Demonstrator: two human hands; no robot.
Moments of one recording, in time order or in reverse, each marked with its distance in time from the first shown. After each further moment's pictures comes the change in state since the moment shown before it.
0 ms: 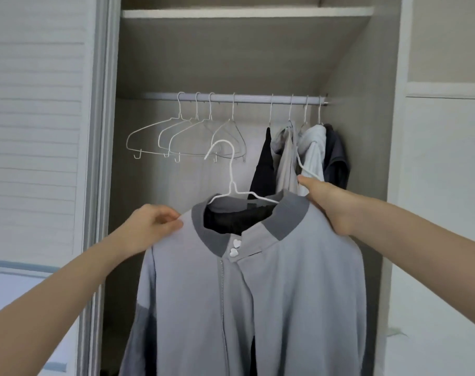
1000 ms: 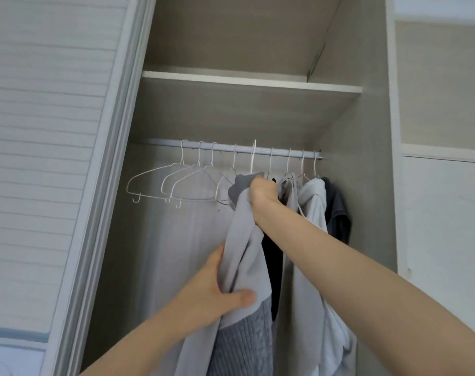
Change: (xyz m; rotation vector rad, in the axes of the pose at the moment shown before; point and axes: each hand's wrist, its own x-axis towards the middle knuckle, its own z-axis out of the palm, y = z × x) left_hand -0.007 0.068 0.049 -0.510 -0.130 0.125; right_hand 0.048 -0.112 0.117 0.201 0.376 -0.405
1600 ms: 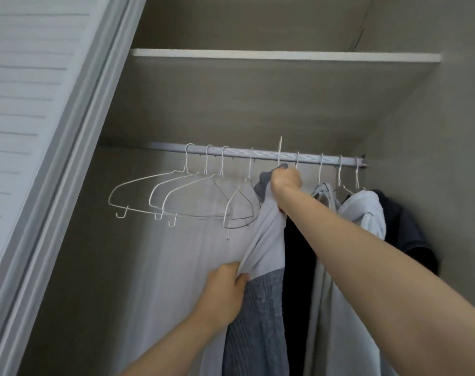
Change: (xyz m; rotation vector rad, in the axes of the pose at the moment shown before) left_hand 0.188 -0.102 0.003 0.335 0.363 0.065; right_hand 0.204 0.014 0.052 -0.291 0.112 -0.217
